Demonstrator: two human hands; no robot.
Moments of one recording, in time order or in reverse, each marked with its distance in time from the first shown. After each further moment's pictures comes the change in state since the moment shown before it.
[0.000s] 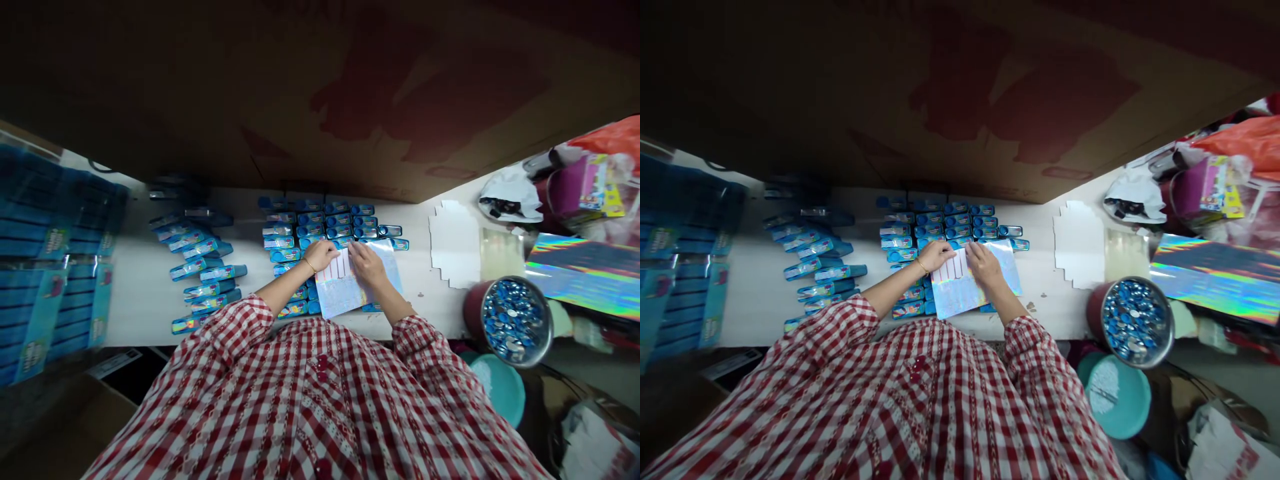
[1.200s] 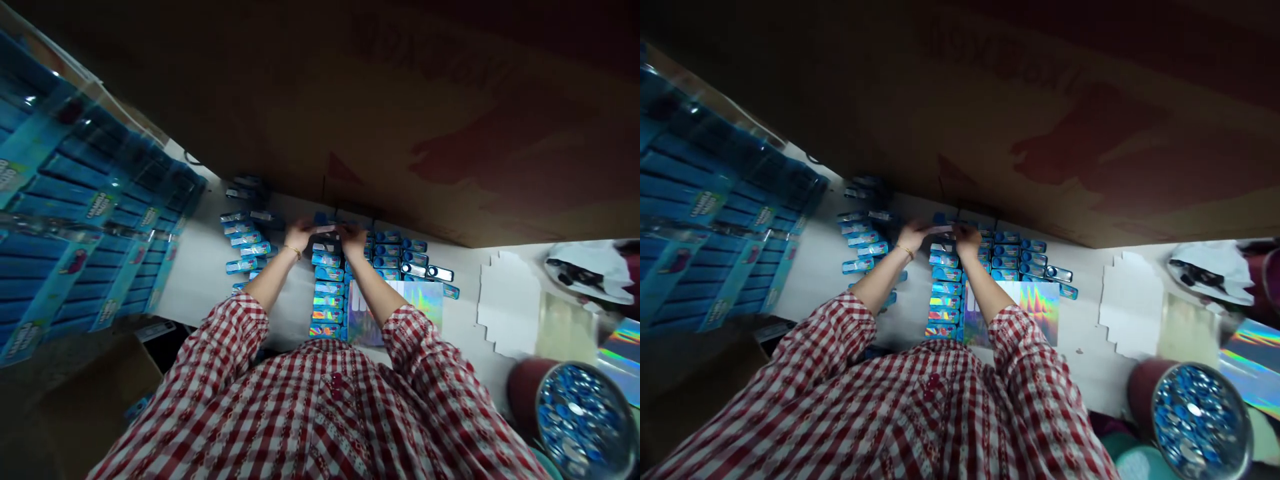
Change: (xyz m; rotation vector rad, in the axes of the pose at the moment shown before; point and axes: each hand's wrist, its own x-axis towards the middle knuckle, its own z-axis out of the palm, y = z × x) left_hand -0.004 -0.129 -0.113 -0.781 0.715 -0.388; right_hand 0.207 -0.114 0.031 0.788 0.125 0.604
